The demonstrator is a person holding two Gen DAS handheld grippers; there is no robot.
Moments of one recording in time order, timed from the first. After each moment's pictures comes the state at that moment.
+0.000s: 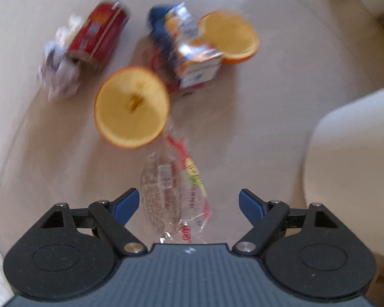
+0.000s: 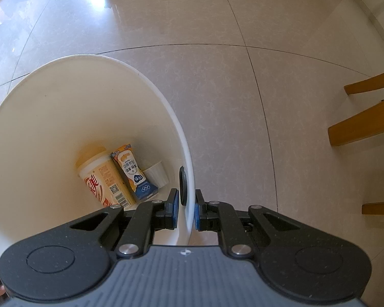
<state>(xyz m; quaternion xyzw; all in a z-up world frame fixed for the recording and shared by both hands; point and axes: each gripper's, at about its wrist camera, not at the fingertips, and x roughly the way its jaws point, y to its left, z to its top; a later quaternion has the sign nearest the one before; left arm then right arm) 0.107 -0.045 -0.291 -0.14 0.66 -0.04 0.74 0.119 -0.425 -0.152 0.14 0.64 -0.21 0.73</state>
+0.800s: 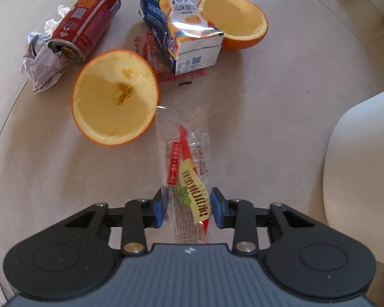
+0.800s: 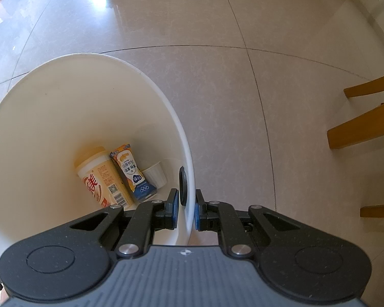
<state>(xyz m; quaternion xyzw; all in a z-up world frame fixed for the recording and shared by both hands) 0.106 -0.081 -0.321 -0.12 0.65 -0.03 0.75 0.119 -0.420 -0.153 0.13 0.64 -0.21 0.73</state>
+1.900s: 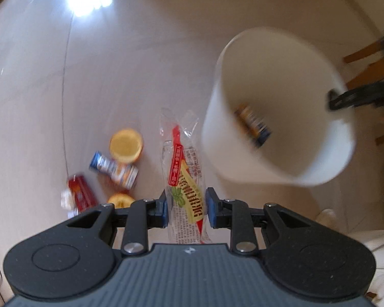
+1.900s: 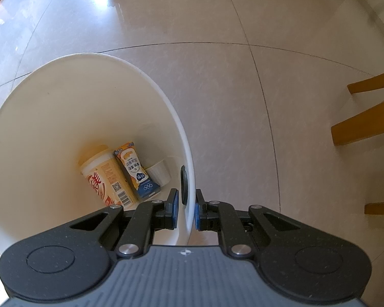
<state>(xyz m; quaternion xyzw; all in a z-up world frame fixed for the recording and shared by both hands) 0.134 -0.138 -0.017 0.15 0.57 -0.31 0.75 0.118 -0.426 -0.151 0.15 0.64 -0.20 0.73</state>
